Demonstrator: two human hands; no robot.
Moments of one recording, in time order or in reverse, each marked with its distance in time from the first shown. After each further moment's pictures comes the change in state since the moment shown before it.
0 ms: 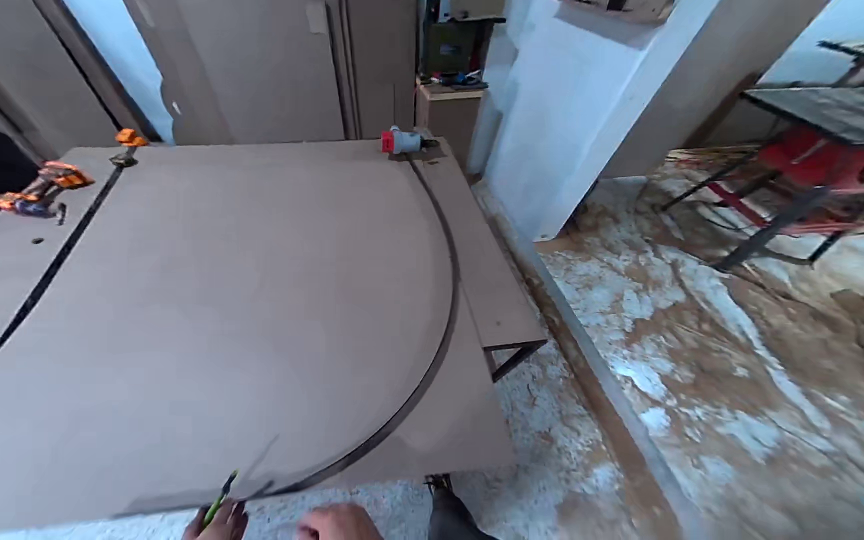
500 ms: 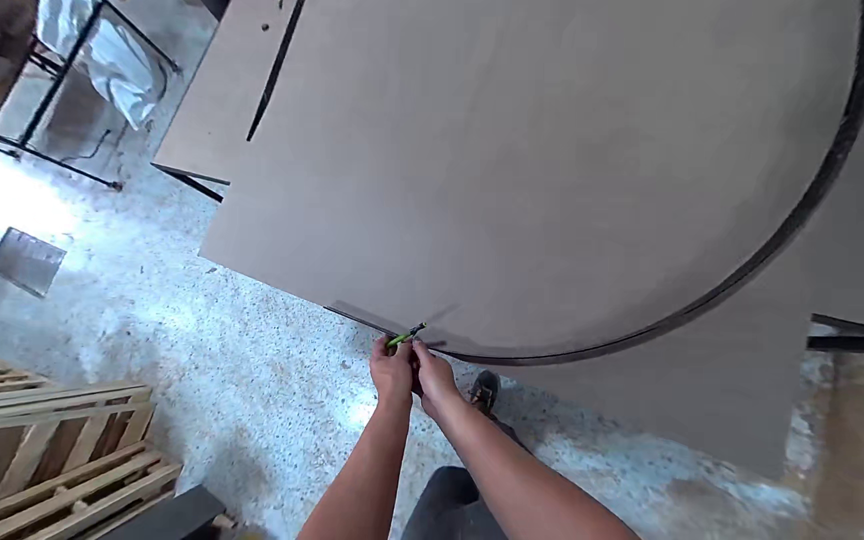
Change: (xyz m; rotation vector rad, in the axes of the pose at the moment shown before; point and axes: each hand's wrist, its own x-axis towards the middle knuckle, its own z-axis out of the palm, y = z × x) left_hand 0.000 0.012 -0.010 0.077 0.063 -0.048; right_hand 0.127 -0.056 0.118 1.122 0.110 0.739
